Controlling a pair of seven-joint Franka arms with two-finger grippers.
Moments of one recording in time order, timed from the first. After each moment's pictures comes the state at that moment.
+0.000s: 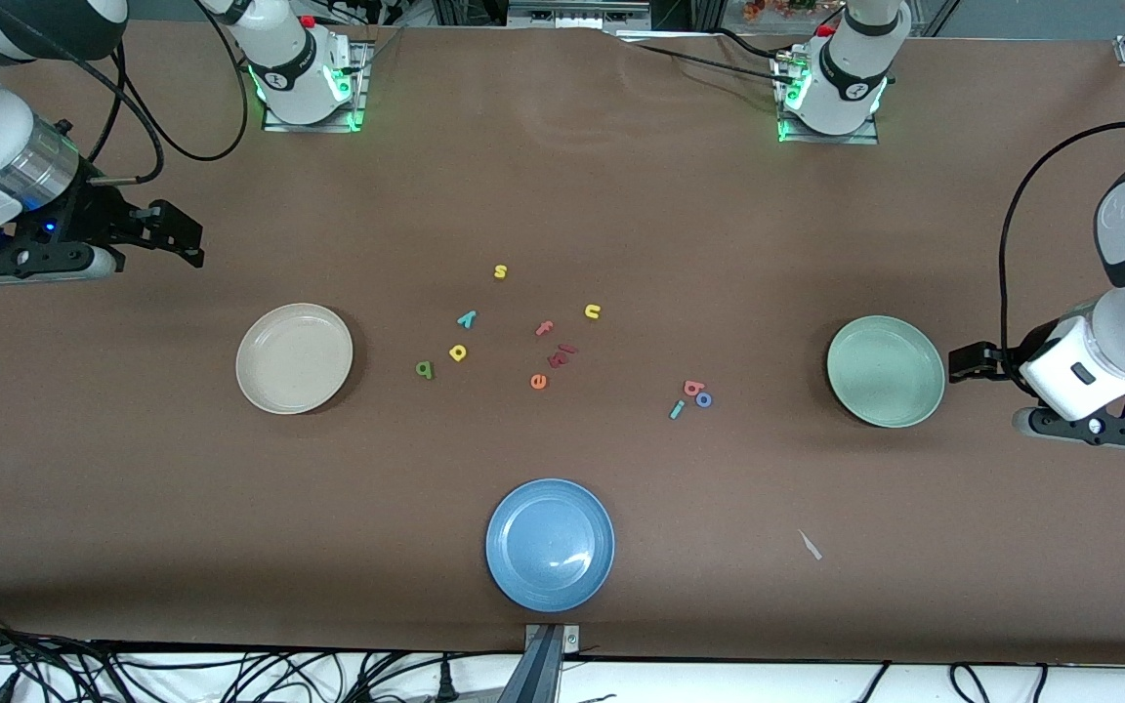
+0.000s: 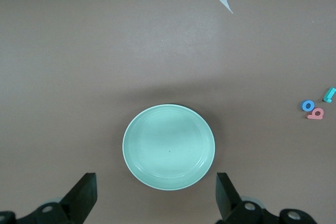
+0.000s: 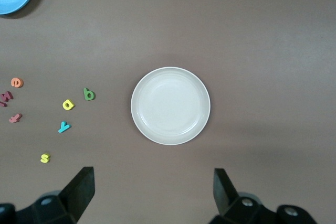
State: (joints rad) left arm 0.27 0.41 -0.33 -1.43 0.16 1.73 0.06; right arm 0.06 -0.02 0.06 -1.78 0.02 1.78 0.05
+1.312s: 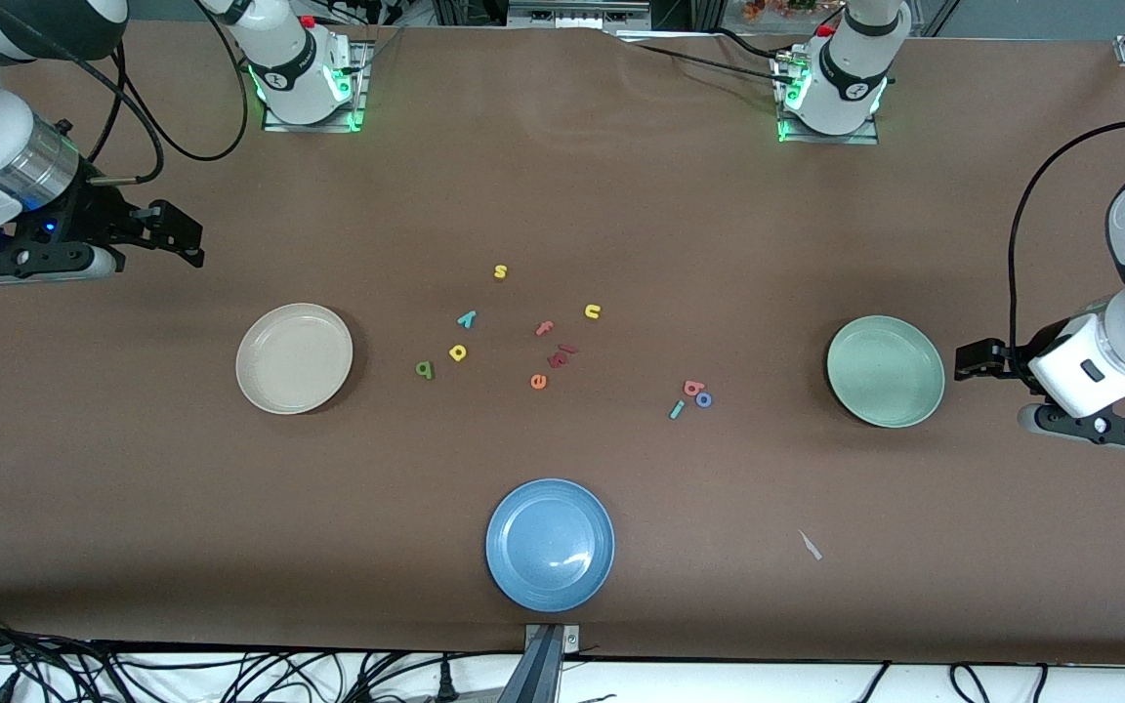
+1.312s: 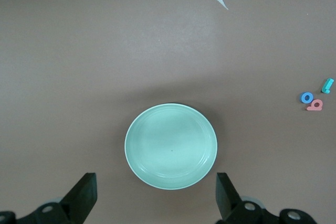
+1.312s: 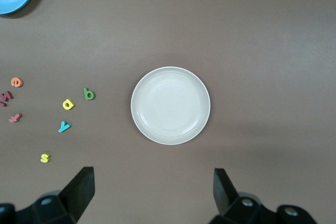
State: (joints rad) left arm 0.28 0.41 -0.33 -1.43 0.14 1.73 0.12; right arm 0.06 -0.02 0.06 -1.78 0.02 1.78 0.05
